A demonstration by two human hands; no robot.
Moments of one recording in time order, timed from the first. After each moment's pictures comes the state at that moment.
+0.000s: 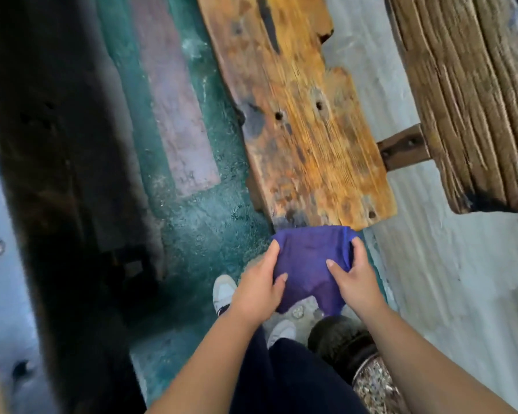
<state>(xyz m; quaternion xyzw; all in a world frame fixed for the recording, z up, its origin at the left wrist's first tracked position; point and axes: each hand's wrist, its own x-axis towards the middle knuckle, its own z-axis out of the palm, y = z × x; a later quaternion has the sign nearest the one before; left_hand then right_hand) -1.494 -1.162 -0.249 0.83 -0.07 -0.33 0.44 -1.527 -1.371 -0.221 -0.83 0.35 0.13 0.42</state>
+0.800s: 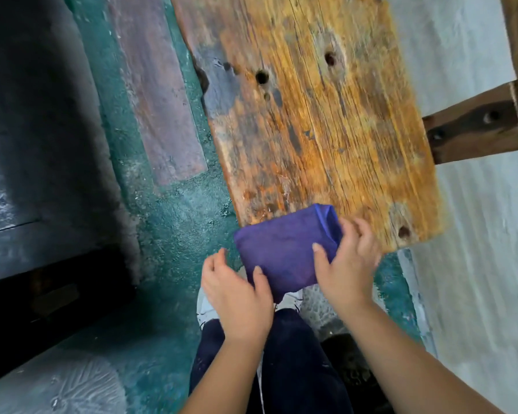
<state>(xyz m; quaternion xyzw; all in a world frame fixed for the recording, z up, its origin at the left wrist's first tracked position) -1.478 -1.274 -0.367 0.90 0.24 -0.11 0.35 -1.465 -1.440 -0.373 -0.95 0.22 0.04 0.20</state>
